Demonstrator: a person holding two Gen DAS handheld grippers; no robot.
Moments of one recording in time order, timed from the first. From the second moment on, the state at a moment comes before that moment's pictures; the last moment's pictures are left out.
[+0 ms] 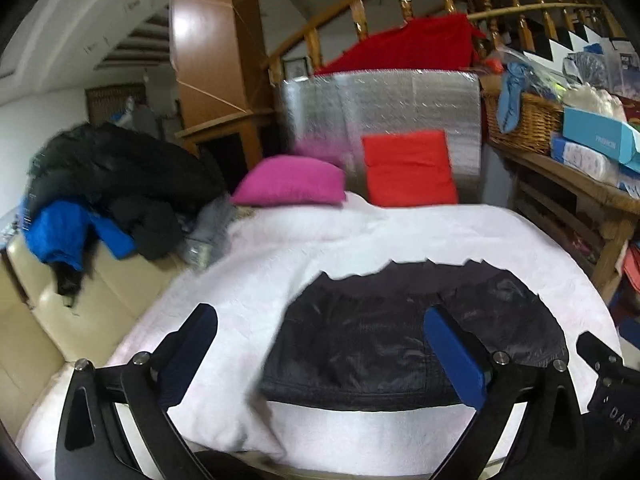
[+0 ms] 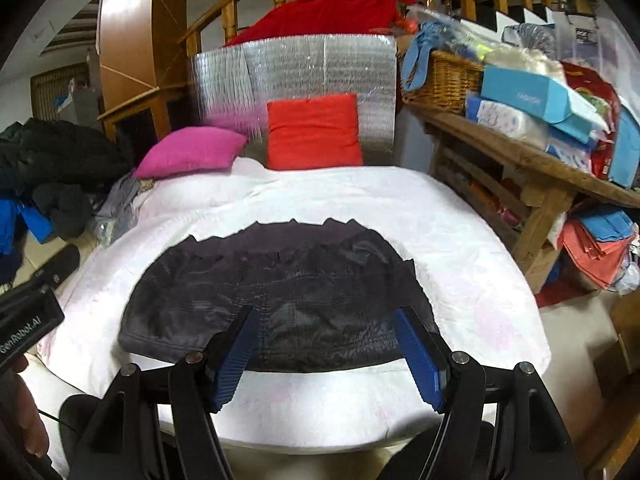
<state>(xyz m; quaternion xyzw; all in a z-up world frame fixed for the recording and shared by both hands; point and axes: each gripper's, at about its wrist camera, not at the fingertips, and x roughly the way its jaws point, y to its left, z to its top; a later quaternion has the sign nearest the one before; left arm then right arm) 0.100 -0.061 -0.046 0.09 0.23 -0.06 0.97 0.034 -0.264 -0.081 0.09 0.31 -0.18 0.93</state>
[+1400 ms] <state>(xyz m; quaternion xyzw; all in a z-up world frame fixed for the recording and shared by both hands) 0.000 -0.010 0.030 0.07 0.15 -0.04 0.98 -0.040 -0.211 -0.016 0.07 0.26 -0.17 0.95</state>
